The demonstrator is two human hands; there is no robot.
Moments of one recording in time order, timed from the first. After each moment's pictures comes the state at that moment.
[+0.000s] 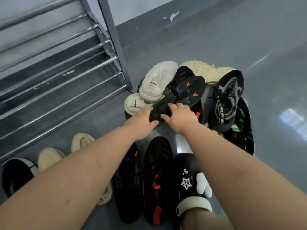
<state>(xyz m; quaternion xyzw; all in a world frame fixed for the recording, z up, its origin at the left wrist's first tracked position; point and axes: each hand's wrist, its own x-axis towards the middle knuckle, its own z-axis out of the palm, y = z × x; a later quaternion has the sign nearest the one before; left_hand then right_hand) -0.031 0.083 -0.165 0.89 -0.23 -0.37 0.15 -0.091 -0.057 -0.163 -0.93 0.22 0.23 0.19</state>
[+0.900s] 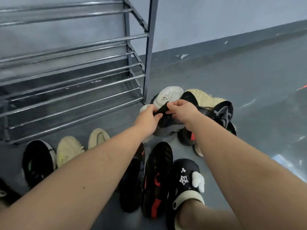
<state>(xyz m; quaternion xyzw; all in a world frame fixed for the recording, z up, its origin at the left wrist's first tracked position) -0.063 0.120 -0.087 0.88 -0.11 -0.22 0.40 -0.093 -0.004 -0.046 -0.76 0.31 0.08 0.56</state>
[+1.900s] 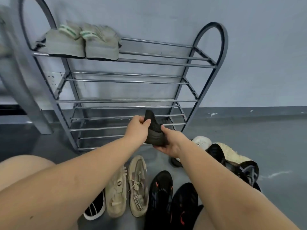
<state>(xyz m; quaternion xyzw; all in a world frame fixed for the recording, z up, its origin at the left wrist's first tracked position) -0.062 0.301 0.052 0.83 0.10 -0.04 0.55 -0.080 0.192 0.059 -0.54 0.34 0.22 0.74</state>
